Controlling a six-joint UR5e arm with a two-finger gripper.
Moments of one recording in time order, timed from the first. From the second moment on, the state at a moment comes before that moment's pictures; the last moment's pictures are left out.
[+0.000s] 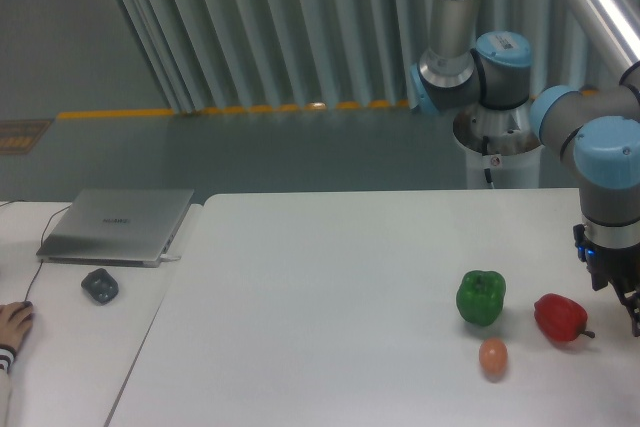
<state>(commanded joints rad) 2.47 -1.99 -1.44 -1.19 1.69 1.48</state>
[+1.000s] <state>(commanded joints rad) 2.50 -1.97 -1.51 -1.09 1.66 1.48</state>
